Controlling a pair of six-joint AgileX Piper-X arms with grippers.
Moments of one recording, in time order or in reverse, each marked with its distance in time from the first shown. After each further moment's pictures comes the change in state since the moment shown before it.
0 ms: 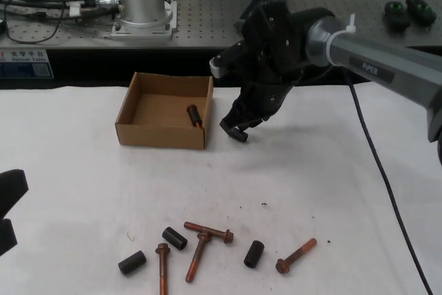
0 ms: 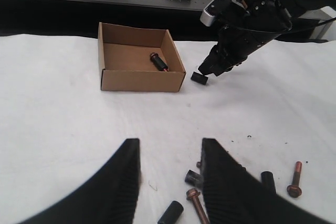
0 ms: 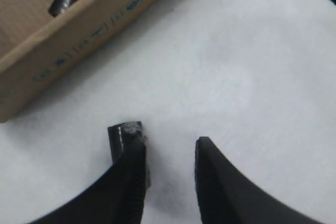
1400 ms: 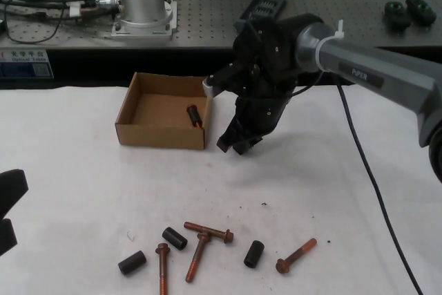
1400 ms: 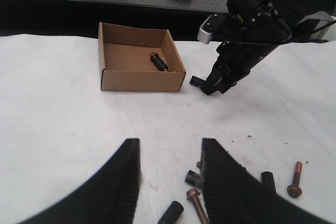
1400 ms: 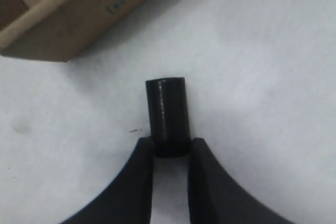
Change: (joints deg) left arm 0.0 0.0 0.0 0.0 0.0 0.0; right arm 1.6 0.6 -0.1 8.5 -2.3 -0.7
